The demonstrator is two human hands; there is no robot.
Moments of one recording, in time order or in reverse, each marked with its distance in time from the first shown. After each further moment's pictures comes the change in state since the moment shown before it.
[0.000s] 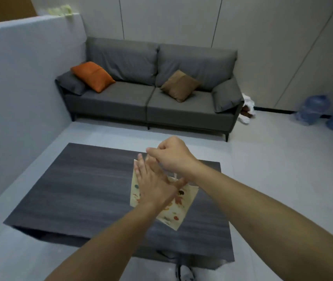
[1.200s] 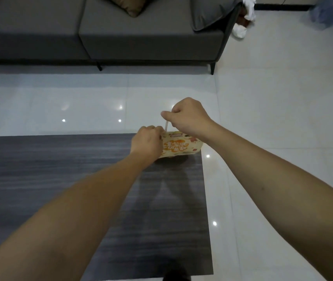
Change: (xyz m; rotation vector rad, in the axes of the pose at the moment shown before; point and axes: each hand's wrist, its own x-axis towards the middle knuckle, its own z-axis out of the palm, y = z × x) left_hand 0.350 0.124 0.320 0.138 -0.498 0.234; right_hand 0.363 0.330 -0.174 -0.157 -0.001 0.319
